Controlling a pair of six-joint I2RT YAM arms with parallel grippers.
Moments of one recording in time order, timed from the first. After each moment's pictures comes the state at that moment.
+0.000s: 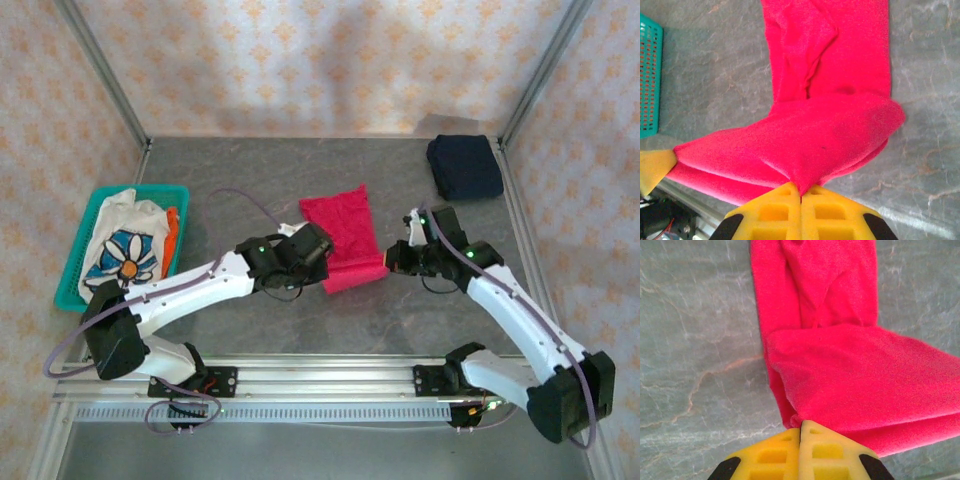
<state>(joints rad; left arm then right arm) -0.90 1.43 1.16 -0.75 -0.17 -1.10 0.39 1.06 0.88 -0.74 -0.34 0.51</state>
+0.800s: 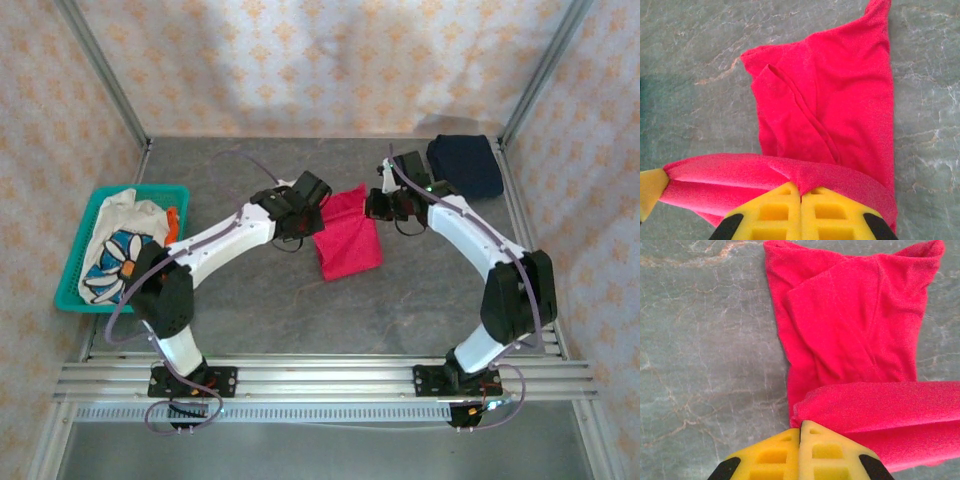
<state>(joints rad) -0.64 1.75 1.44 -0.77 -0.21 -0.90 0.36 1.61 1.29 -0.59 -0.28 0.40</state>
